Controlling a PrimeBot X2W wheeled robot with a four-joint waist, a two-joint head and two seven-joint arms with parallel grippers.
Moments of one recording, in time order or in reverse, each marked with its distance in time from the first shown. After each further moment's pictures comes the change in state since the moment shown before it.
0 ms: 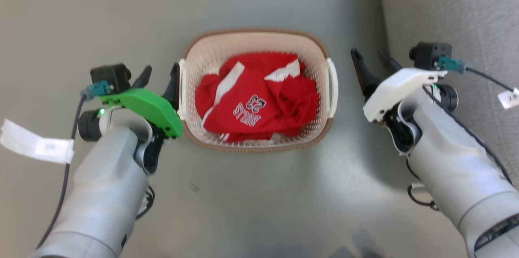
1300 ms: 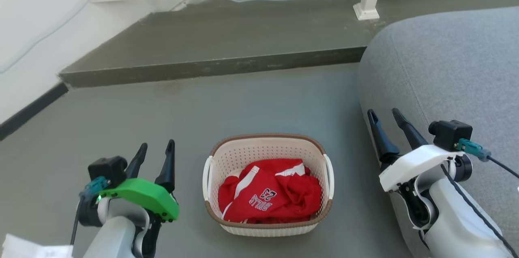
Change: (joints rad) left arm 0.500 0.023 0.272 -0.406 0.251 0.019 0.000; right arm 0.492 -0.026 -0.293 -0.459 -0.223 -0.022 0.001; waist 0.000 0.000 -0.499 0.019
